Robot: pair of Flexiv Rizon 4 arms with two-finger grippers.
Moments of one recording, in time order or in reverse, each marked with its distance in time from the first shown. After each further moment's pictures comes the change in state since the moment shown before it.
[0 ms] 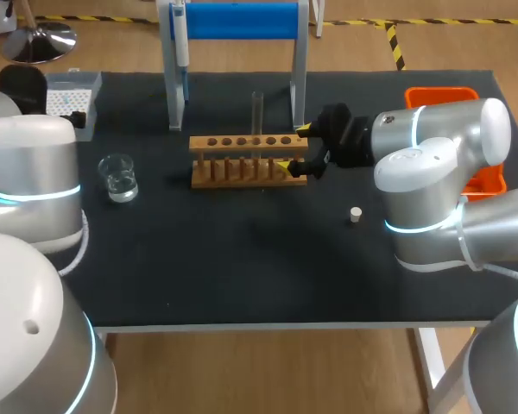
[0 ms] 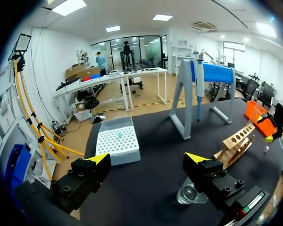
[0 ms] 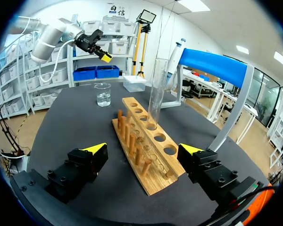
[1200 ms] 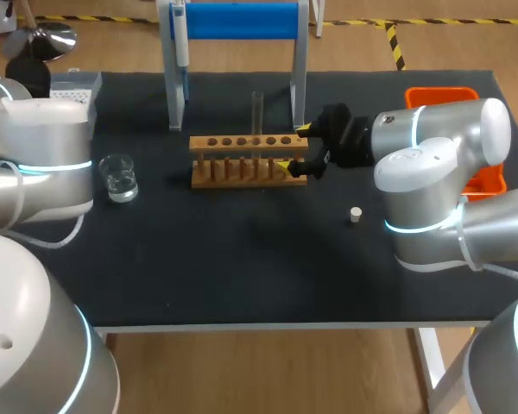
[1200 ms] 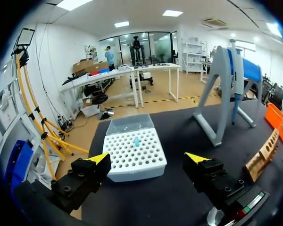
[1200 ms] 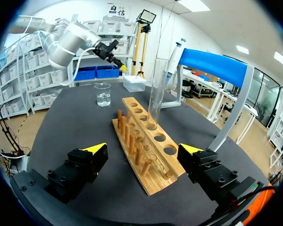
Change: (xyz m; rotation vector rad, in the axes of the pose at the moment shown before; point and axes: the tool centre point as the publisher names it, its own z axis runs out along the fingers) left arm -0.056 -0.001 0.096 -0.033 -0.085 -0.038; right arm 0.000 0.000 0.000 0.000 0.000 0.000
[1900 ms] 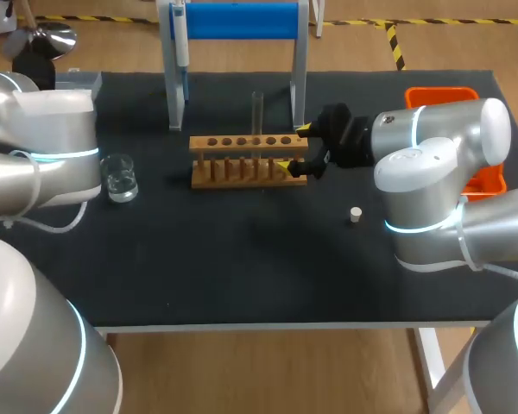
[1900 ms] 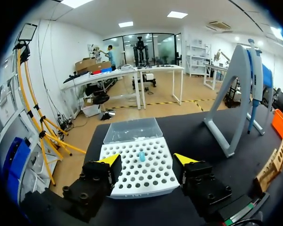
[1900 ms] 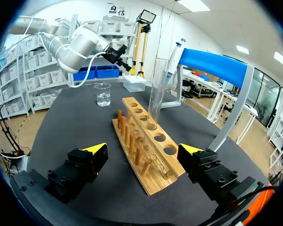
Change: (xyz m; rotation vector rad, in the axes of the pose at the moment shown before) left arm -0.012 -0.010 0.046 0.017 -0.008 -0.031; right arm 0.000 0.000 0.000 0.000 0.000 0.000
